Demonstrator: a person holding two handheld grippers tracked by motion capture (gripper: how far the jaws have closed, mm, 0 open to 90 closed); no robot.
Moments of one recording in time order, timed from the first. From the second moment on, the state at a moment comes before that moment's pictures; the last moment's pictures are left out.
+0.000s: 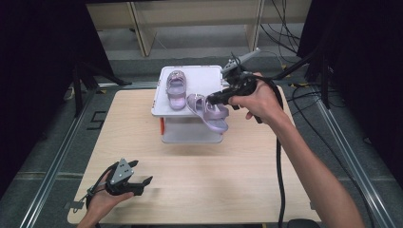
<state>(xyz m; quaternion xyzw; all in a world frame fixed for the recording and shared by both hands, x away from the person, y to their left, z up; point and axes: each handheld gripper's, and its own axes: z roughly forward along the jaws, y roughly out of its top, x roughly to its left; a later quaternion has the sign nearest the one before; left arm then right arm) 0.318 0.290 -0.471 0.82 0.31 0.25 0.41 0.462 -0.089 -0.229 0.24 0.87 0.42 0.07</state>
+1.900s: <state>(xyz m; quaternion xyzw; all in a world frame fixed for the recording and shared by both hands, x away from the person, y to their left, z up) 0.316 0.293 -0.468 0.82 0.31 0.25 0.41 0.581 -0.021 -0.271 0.36 0.84 0.38 0.15</state>
